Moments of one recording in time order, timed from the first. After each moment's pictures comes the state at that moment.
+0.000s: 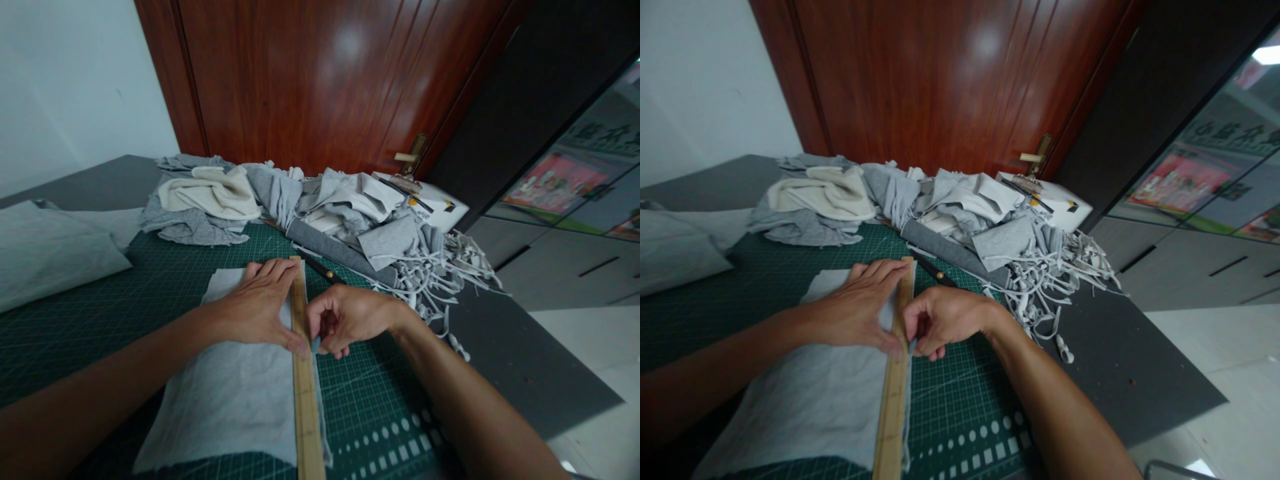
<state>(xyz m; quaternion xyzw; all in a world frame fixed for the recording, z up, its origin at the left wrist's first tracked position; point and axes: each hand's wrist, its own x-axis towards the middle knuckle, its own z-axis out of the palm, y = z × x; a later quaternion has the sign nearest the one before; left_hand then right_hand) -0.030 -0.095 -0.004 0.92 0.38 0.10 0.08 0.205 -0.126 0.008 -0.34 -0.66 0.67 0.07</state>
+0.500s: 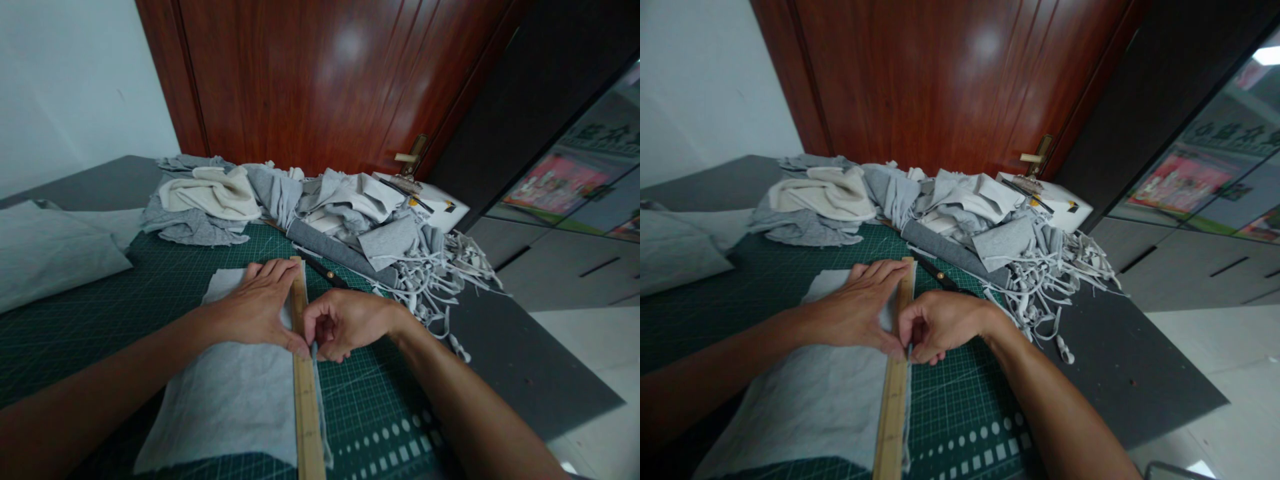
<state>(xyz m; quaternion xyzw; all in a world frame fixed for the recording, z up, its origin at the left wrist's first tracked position) -0.030 -0.095 -0.004 0.92 0.38 0.10 0.08 0.198 -0.130 0.017 -0.35 -0.68 0.64 0.04</state>
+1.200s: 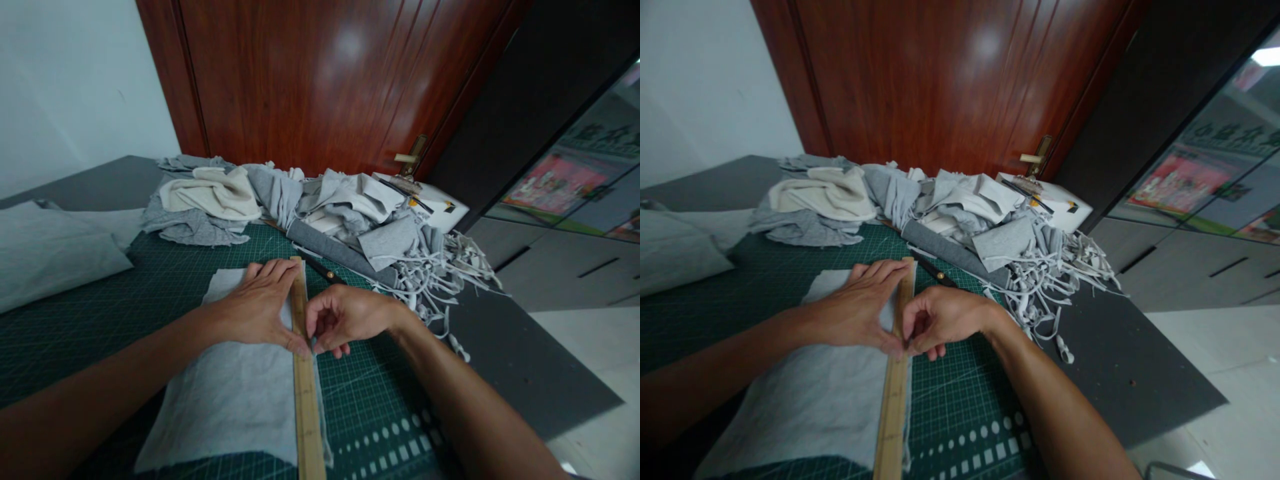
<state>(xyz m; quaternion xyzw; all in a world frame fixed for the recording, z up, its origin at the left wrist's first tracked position) -0.029 -0.097 -0.001 0.92 0.39 0.08 0.08 0.203 -0.124 0.007 -0.35 -0.66 0.67 0.07</state>
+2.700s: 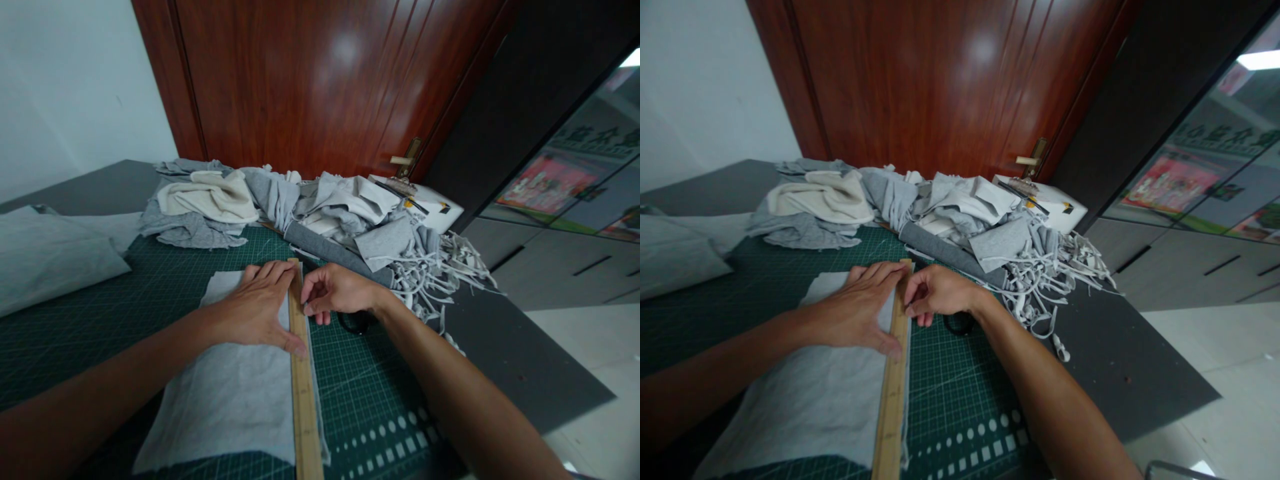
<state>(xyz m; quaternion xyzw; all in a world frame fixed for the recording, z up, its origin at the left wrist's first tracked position) -0.031 -0.094 -0.003 0.92 0.37 0.10 0.08 0.199 -0.095 0.010 -0.38 -0.68 0.60 0.19</state>
